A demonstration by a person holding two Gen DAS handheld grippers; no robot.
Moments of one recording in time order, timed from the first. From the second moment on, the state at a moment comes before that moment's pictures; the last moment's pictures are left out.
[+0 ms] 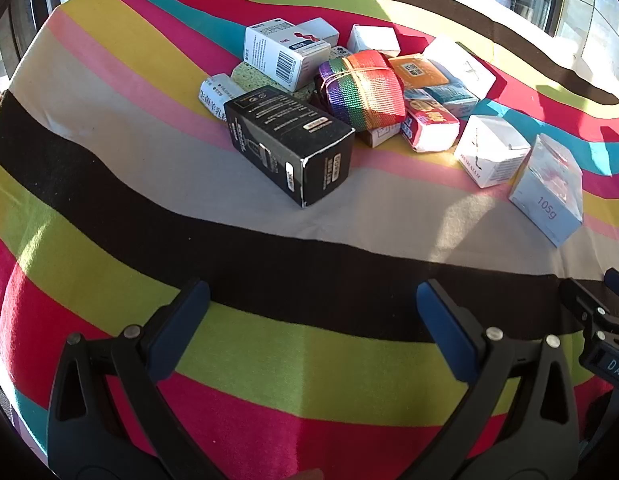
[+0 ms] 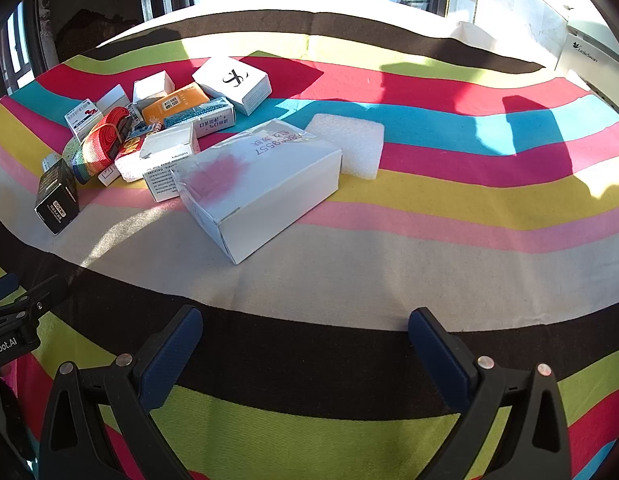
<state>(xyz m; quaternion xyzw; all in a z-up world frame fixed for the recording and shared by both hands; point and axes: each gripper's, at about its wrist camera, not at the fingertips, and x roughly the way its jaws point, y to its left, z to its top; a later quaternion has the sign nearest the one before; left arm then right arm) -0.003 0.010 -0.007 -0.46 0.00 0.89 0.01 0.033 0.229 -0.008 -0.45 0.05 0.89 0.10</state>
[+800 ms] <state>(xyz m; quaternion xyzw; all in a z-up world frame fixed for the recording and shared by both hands) -0.004 0.011 -0.009 -0.46 0.00 0.89 0.03 0.039 0.239 -0.009 -0.47 0.01 0.88 0.02</state>
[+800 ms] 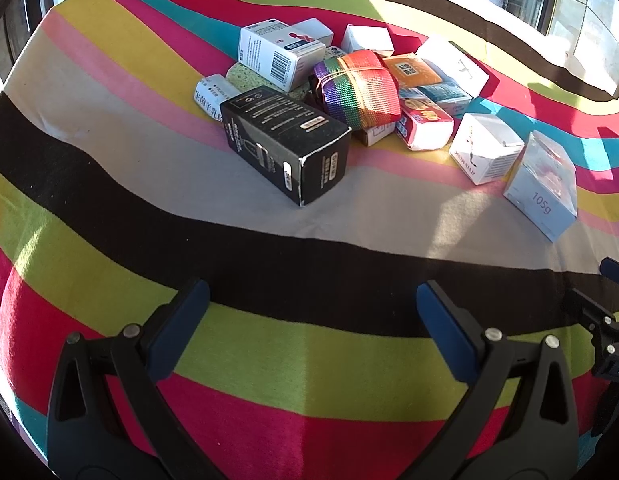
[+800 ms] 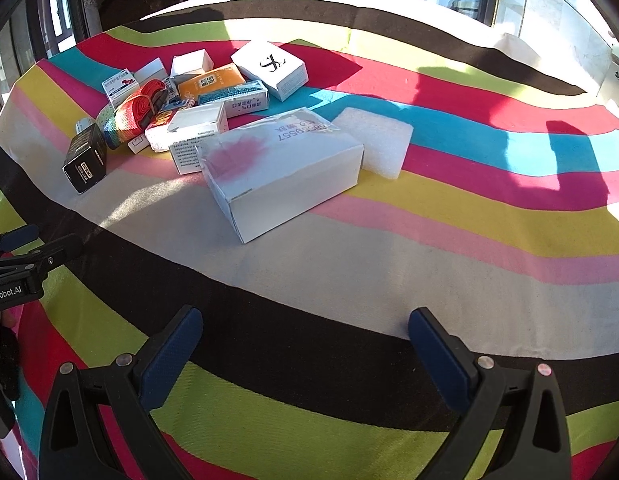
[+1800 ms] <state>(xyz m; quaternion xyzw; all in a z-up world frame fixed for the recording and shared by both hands) -0.004 0.007 -0.009 -0.46 0.00 0.89 0.03 -0.044 0.241 -0.001 -0.47 0.09 0.87 0.14</state>
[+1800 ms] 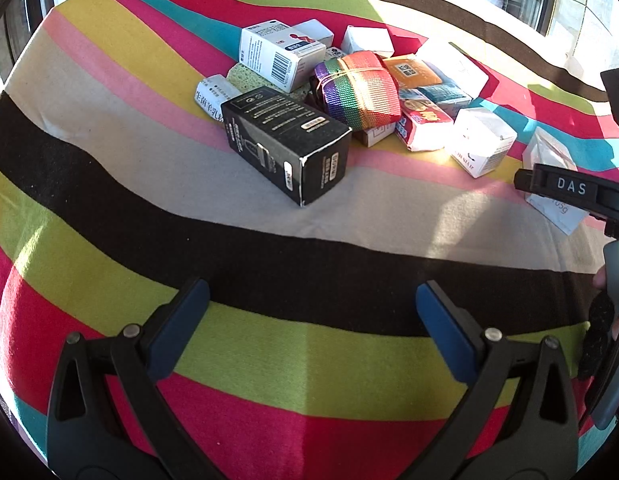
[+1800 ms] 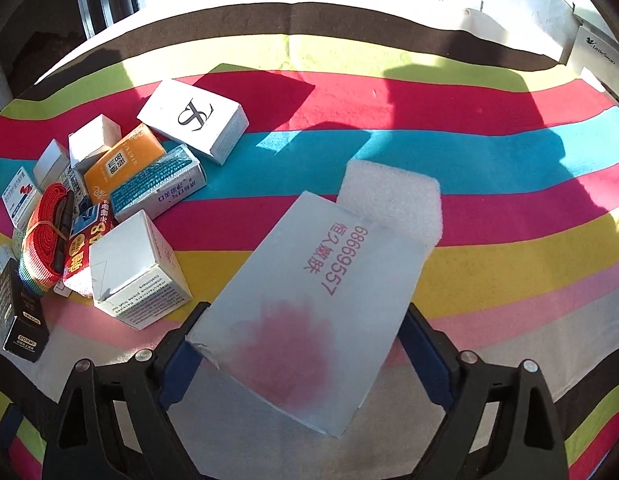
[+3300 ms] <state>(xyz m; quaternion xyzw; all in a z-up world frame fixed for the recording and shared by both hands) -0.030 -0.021 0.002 -0.46 -0.08 0.88 -0.03 0.018 0.269 0.002 -0.45 0.05 0.89 0.05</state>
